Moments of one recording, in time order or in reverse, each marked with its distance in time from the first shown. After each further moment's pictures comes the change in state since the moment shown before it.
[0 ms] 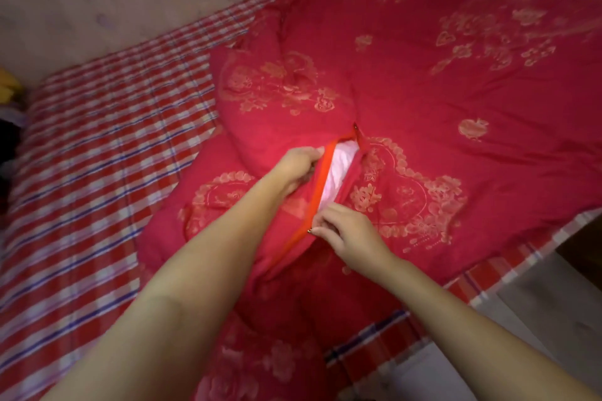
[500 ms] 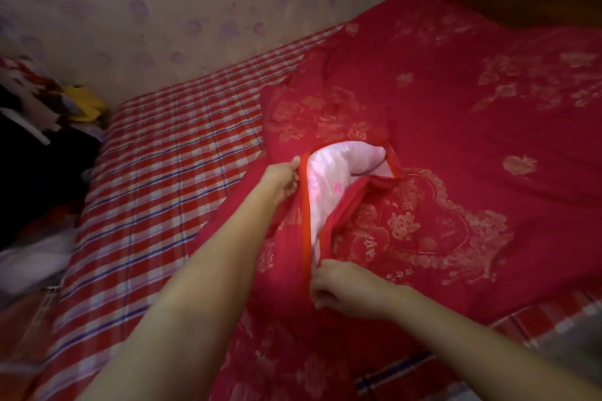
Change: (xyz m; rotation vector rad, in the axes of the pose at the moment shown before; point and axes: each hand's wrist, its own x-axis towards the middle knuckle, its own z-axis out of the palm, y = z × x) left_hand -0.030 0.001 -0.101 -0.242 0.363 -0.095; right_hand 0.003 -0.049 0.039 -0.256 -0.579 -0.354
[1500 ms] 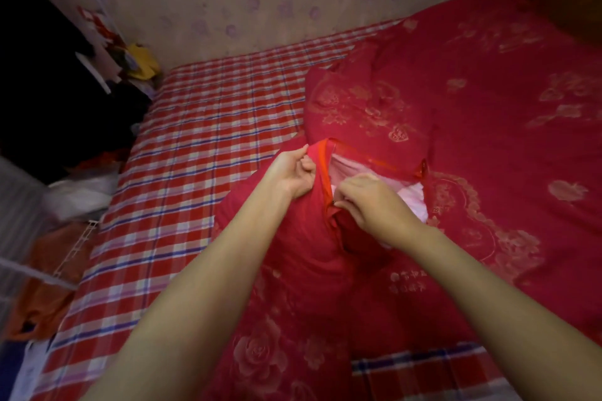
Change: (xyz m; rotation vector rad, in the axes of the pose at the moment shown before) left_hand -0.083 -0.003 -0.040 -0.993 -0.119 -0.141; right_hand 0.029 0.001 -0.070 -0.201 0.489 -0.106
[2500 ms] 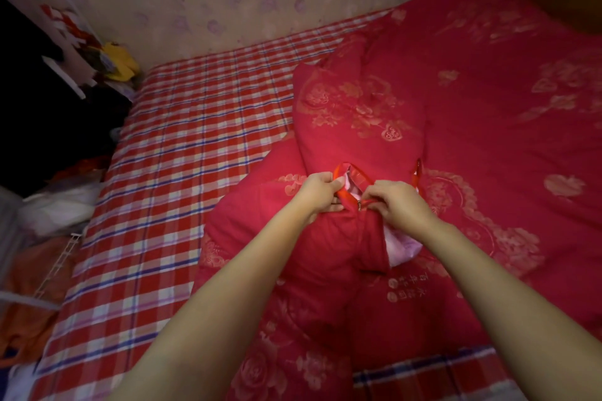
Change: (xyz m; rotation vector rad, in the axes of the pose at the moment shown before) left_hand 0.047 -0.055 -0.001 1.040 -0.044 0.110; right_hand -0.015 0.085 0.017 0.038 -0.136 0.396
